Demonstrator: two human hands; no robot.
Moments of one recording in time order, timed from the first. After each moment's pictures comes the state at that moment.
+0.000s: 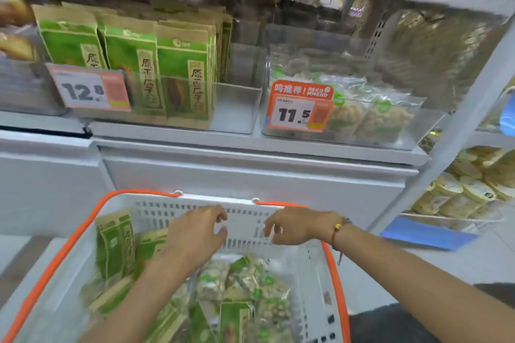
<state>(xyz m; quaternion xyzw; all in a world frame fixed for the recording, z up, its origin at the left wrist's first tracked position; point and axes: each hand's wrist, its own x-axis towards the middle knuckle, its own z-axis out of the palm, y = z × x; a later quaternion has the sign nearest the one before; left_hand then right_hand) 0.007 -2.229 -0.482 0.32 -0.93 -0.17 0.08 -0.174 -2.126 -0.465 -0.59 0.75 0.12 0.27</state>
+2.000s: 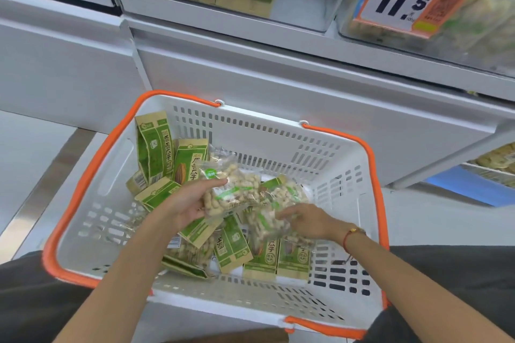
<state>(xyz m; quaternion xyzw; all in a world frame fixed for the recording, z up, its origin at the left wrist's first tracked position) 0.087 -2.241 -0.585 0.48 -0.41 -0.77 0.01 -0.124 -2.083 -0.624 -0.46 0.75 -0.03 0.47</state>
